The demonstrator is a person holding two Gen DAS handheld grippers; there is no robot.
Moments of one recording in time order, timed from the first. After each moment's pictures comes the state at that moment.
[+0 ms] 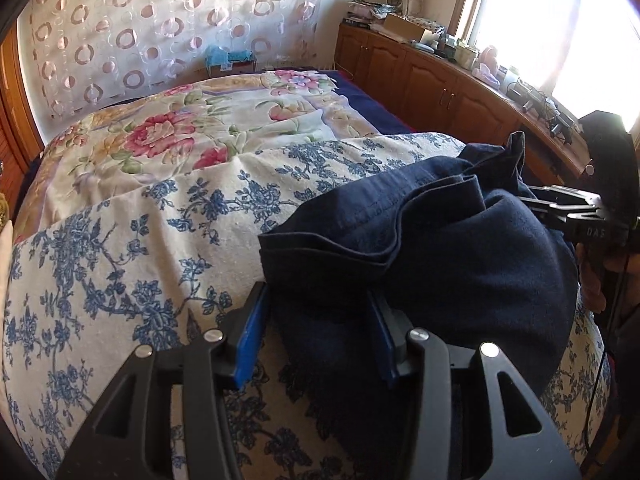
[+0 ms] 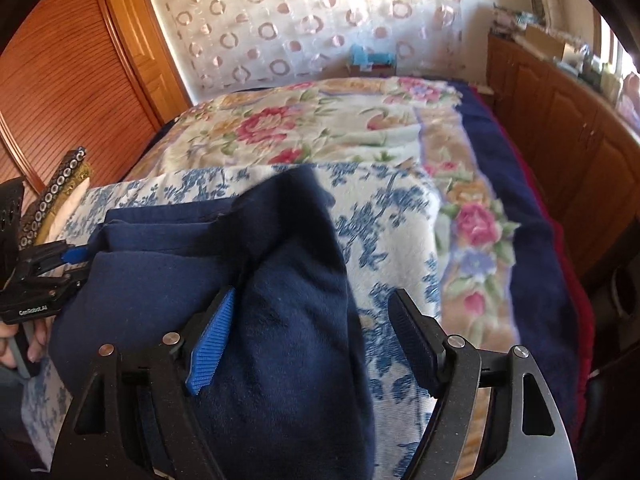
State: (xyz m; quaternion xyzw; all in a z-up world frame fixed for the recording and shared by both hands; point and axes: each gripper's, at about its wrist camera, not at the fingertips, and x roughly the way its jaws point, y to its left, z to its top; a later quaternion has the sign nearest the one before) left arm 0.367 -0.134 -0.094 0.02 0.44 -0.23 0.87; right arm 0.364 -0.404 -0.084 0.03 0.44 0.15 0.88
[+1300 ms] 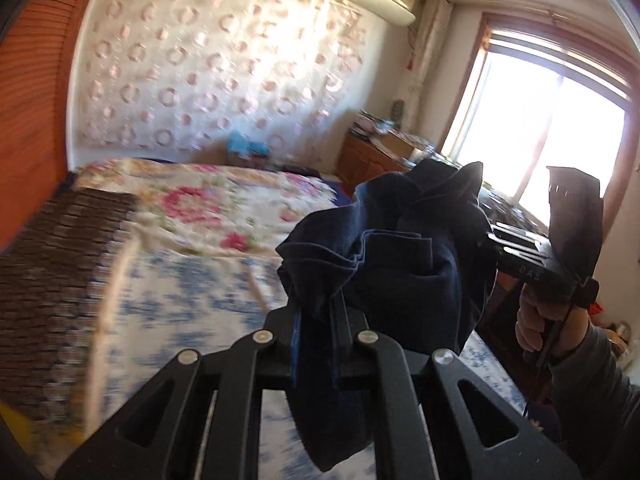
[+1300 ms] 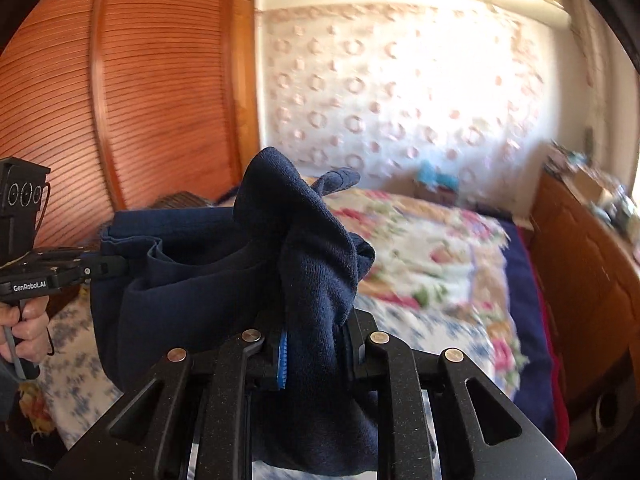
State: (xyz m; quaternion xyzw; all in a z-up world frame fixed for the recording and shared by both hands) left arm 0.226 0.026 0.052 -0.10 0.28 -0.22 0.93; right arm 0.280 -0.238 0.070 -0.09 0.25 0.26 0.93
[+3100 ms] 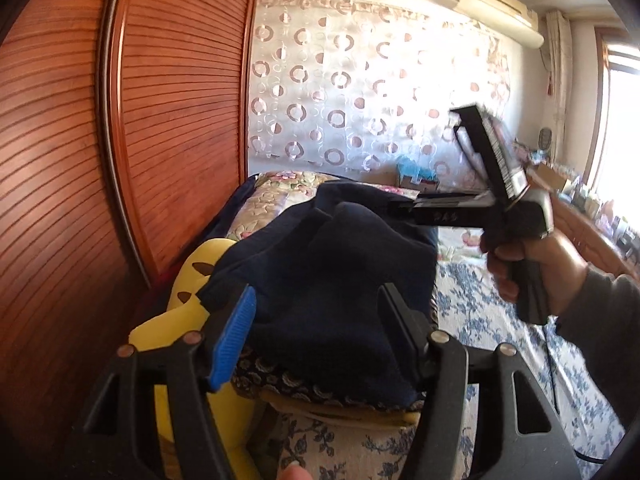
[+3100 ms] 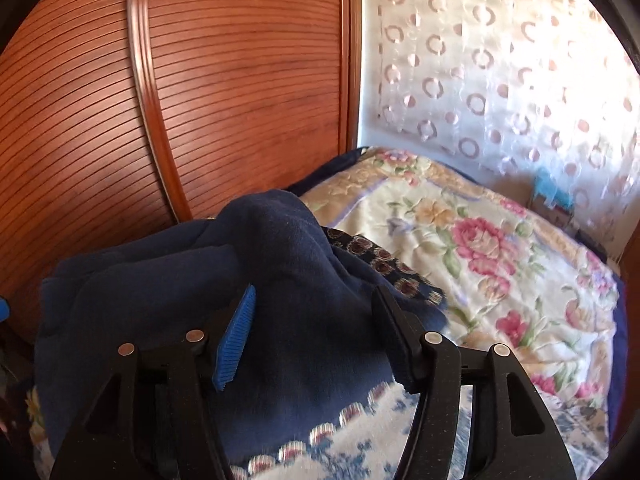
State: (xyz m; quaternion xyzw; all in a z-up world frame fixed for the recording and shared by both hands) left arm 0.195 0.236 -0.005 -0.07 0.26 0.05 0.96; right arm 0.428 0.108 -0.014 -0.15 0.31 0.36 0.87
